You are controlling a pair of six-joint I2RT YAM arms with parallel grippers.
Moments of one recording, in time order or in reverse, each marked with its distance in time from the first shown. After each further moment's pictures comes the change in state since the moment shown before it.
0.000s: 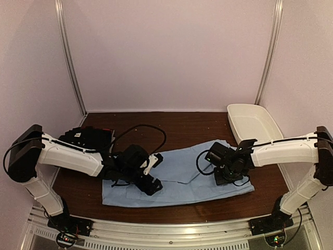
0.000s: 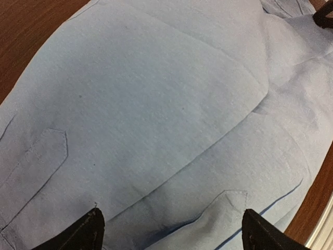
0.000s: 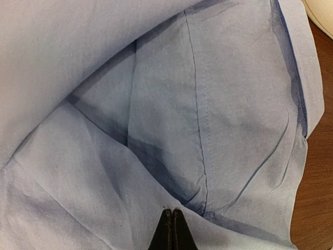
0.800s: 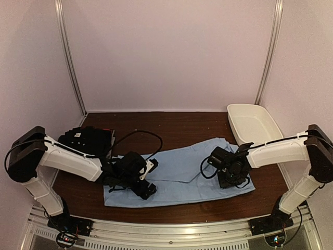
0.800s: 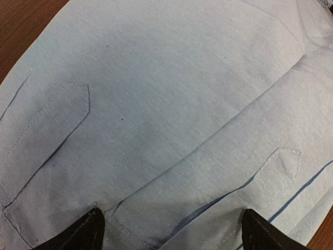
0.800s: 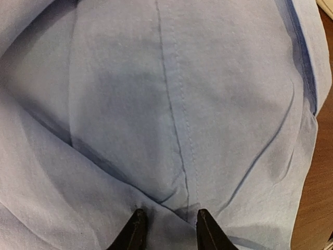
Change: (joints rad) left arm -0.004 0.007 -0.084 0.030 -0.098 -0.003; right arm -0.077 0.079 -0.067 0.053 0.005 -0.060
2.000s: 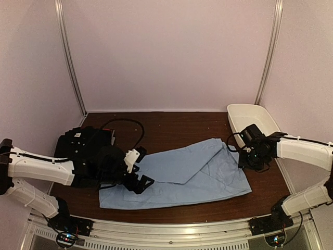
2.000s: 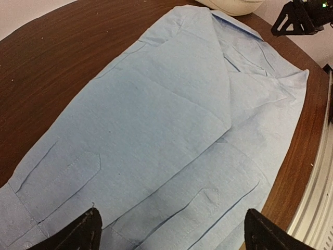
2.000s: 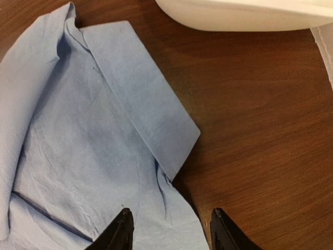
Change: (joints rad) left arm -0.004 -0.358 -0.160 0.131 0.031 -0.028; right arm -0.388 -0.304 -0.043 0.028 -0.072 -0.070
